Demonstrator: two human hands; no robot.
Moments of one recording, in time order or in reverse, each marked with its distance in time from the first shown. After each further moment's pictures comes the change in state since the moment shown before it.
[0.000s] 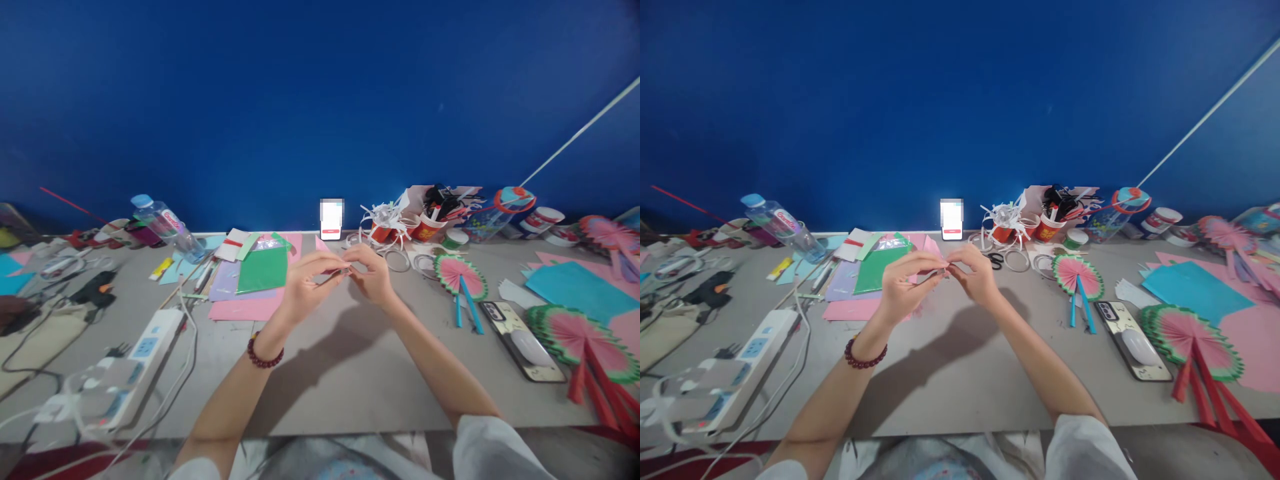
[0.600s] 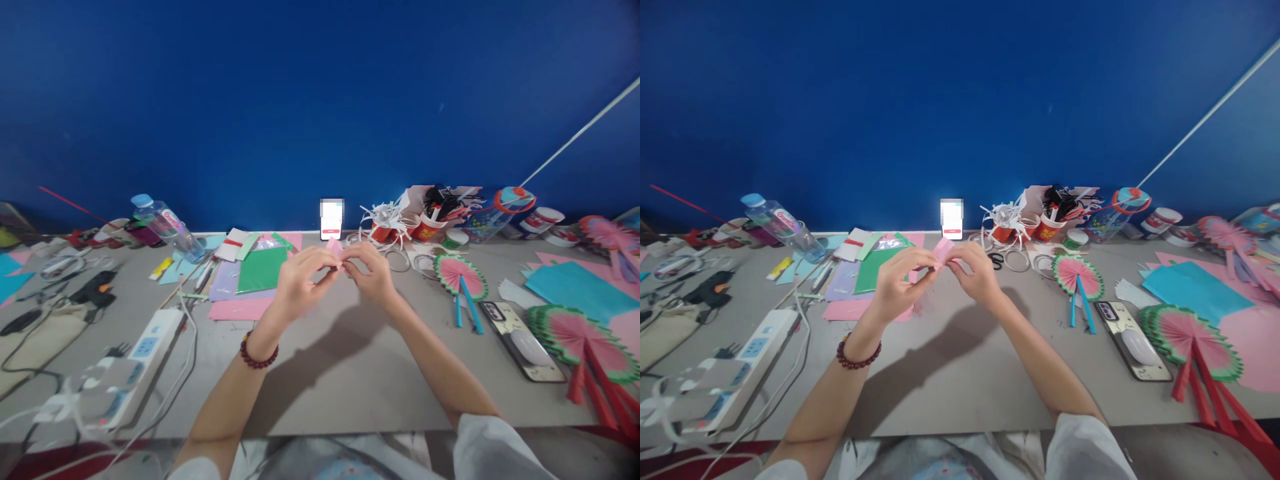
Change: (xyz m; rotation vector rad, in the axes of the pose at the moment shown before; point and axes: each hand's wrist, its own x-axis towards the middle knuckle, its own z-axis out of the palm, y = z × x) left_hand 0.005 0.000 -0.013 0.167 -0.064 0.113; right_hand 0.002 -0.002 -0.003 -0.127 -0.011 -0.082
